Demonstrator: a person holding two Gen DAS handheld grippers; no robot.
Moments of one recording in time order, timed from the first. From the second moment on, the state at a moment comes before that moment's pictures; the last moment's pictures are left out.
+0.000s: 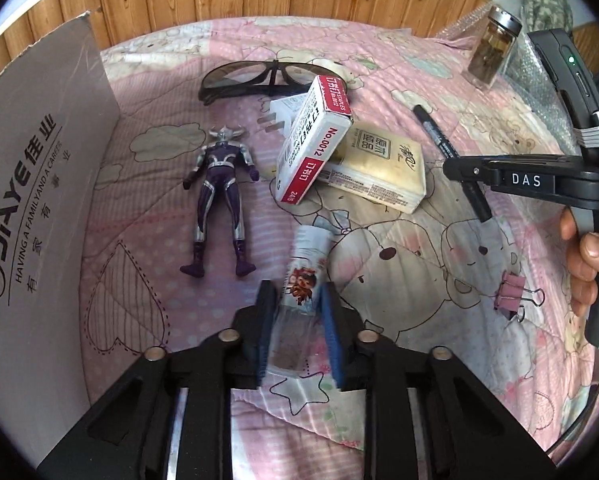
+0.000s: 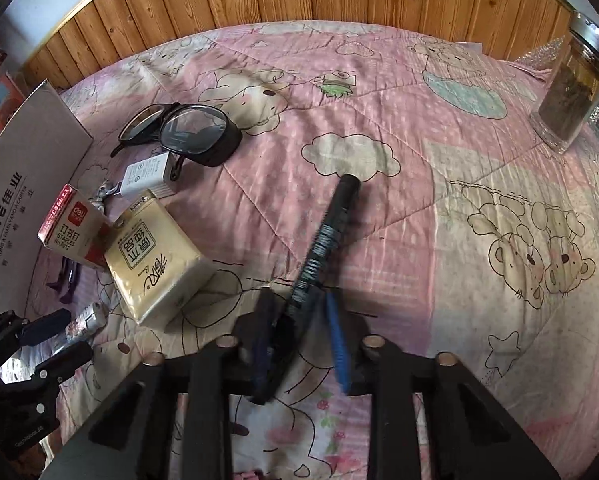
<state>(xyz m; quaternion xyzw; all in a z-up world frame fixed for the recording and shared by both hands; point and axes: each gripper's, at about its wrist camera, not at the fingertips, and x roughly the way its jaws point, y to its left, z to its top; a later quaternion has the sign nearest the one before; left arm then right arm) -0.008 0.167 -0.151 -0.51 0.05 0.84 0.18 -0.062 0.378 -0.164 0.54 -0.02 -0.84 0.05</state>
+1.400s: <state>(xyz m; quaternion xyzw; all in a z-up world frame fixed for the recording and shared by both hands) 0.039 0.087 -0.022 -0.42 -0.09 0.89 0.15 0.041 0.259 -0.044 0.46 -0.05 -0.87 0.20</state>
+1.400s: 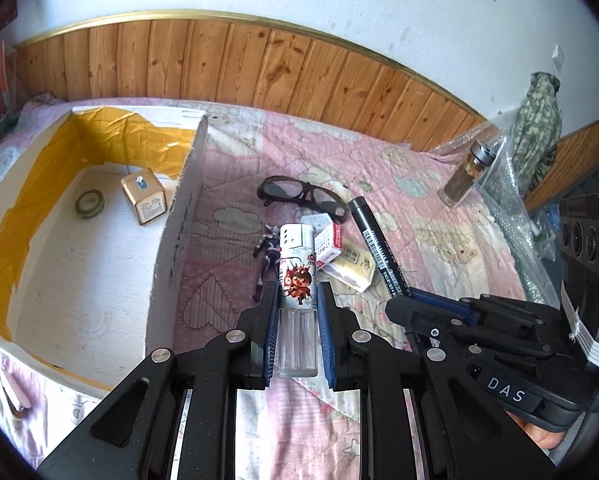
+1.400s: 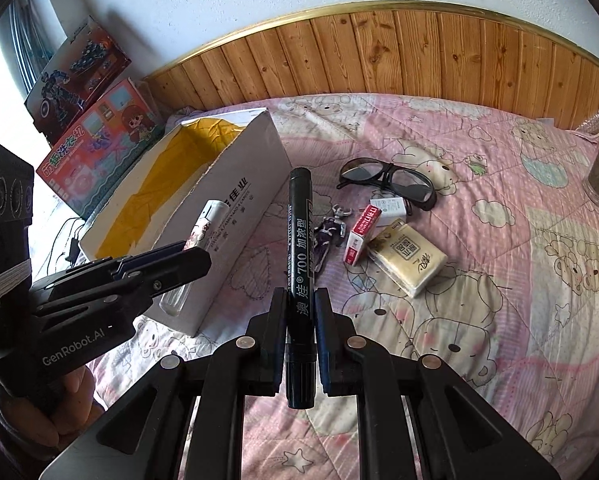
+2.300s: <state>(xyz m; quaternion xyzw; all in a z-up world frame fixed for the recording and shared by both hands) 0.047 -0.019 0.022 -0.36 -0.14 0.92 0.08 0.049 0.167 -0.004 0.41 -0.01 -0.88 0.25</state>
